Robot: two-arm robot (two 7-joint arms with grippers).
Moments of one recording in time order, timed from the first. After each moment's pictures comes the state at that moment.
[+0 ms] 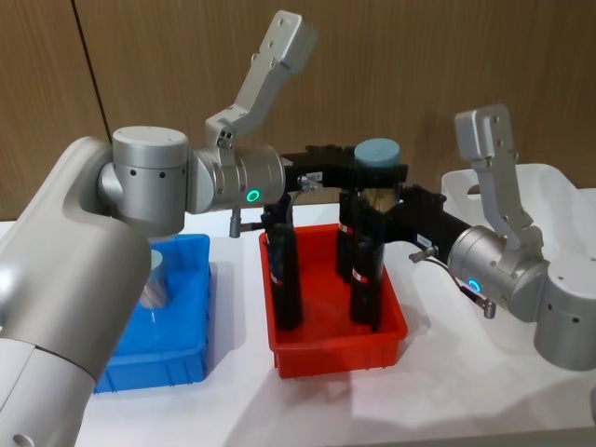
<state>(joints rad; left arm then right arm) -0.91 0.06 0.38 -1.04 -0.27 0.57 -0.71 0.45 0.16 -0.25 -1.43 0.23 0.32 0.29</state>
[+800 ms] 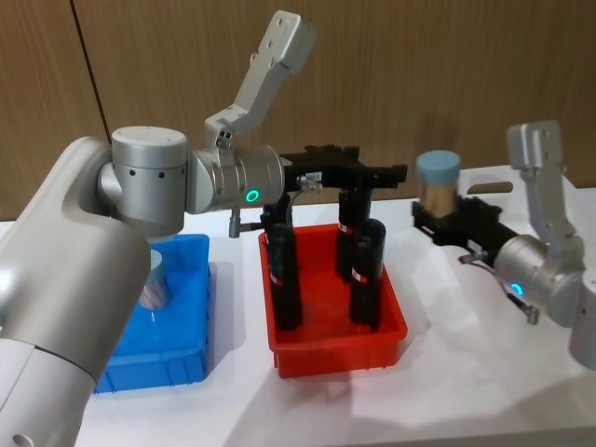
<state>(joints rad) -0.91 0.06 0.38 -1.04 -0.27 0.57 -0.71 0.45 0.20 -0.20 -1.33 0.25 0.30 0.21</state>
